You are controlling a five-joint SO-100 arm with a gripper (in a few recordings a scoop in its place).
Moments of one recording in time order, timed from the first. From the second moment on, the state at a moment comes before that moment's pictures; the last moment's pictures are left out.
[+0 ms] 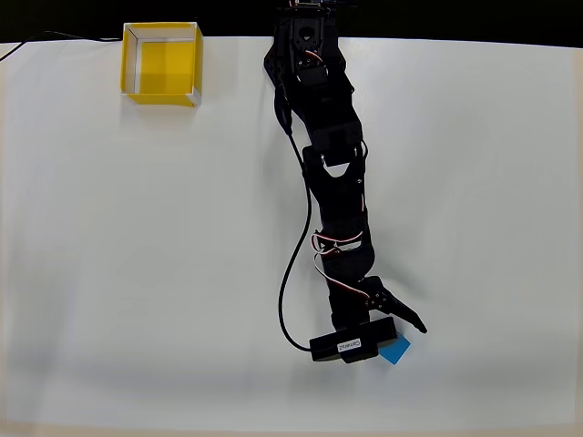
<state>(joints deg) -17.0 47.4 97.5 -41.5 -85.8</state>
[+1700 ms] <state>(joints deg) -12.4 47.9 92.8 -23.8 -92.0</state>
